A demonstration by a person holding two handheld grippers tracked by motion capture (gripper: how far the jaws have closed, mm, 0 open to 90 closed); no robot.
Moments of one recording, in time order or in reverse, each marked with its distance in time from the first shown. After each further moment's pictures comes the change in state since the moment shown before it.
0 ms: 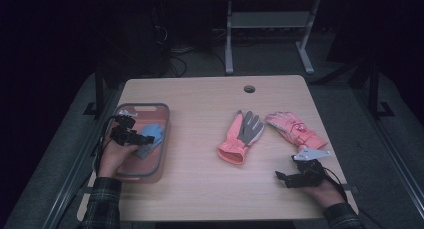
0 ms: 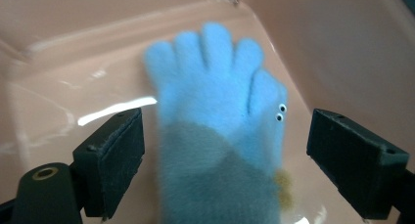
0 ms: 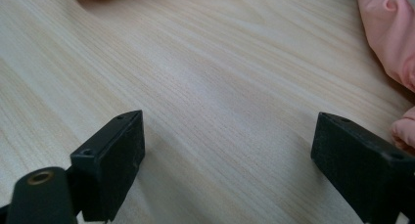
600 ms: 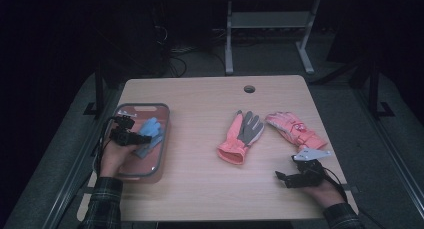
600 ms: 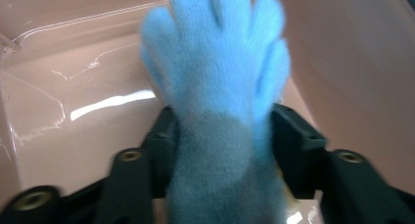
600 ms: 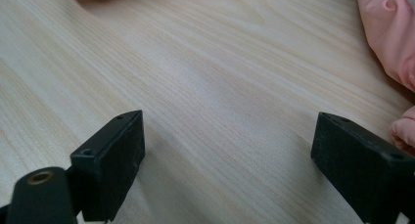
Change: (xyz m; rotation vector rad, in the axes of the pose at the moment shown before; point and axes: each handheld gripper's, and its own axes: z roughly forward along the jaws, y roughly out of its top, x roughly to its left) left arm 0.003 -0.003 0.005 0.031 -0.035 -0.033; right arm 0.000 0.000 0.000 0.000 -0.002 0.001
